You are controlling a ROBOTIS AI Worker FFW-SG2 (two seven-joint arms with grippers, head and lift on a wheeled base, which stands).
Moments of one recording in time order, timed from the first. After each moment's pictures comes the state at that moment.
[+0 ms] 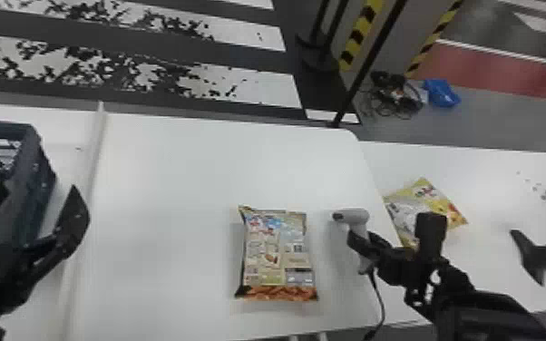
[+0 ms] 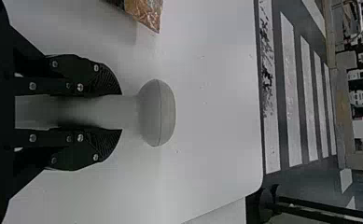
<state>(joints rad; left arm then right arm) 0.62 0.20 -0.07 -2.10 0.26 -0.01 0.00 0.32 -0.26 -0.35 -1.65 -0.16 0.51 0.46</state>
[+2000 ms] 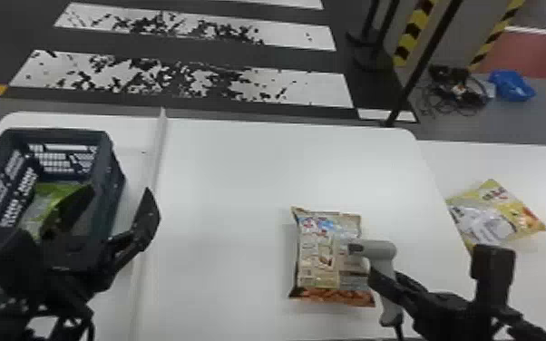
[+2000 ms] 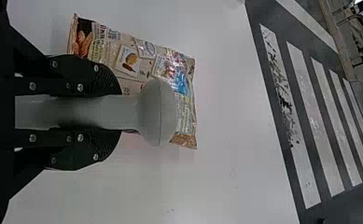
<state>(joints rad) 0.59 0.21 -0.08 -2.07 0.27 0.00 0.01 0.63 -0.09 -0.32 -2.24 -0.28 0.90 0.39</state>
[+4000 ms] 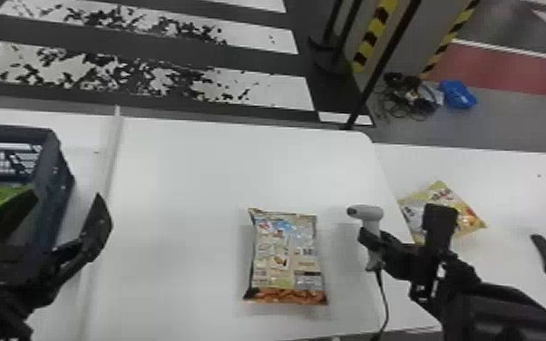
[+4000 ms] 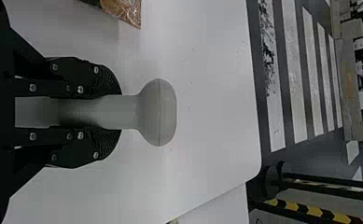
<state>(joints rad) 0.60 0.21 -0.09 -2.08 0.25 0.01 0.01 0.27 -0.20 -0.34 -1.74 -0.15 0.67 0.32</state>
